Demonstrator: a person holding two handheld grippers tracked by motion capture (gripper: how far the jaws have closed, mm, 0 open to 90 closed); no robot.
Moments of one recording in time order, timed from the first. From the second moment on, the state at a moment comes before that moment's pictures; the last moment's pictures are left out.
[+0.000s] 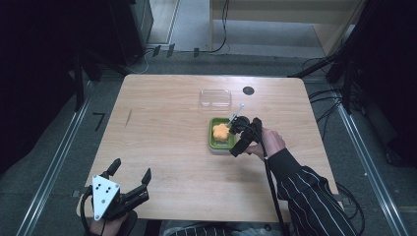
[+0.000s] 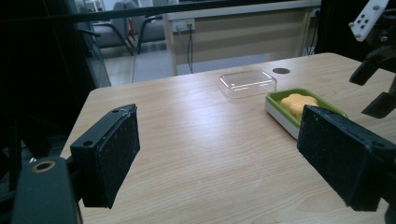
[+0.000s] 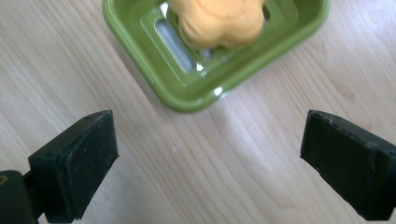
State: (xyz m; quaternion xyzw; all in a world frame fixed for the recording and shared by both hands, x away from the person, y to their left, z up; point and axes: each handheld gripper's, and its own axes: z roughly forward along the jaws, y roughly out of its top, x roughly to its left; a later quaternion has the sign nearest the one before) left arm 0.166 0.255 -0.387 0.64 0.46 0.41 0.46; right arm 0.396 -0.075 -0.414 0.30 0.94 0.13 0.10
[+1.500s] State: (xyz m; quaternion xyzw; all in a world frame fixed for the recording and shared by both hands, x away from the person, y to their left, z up) left arm 0.168 0.254 -0.387 0.64 0.46 0.41 0.46; right arm 0.290 -0.170 -0.447 0.36 0.93 0.07 0.07
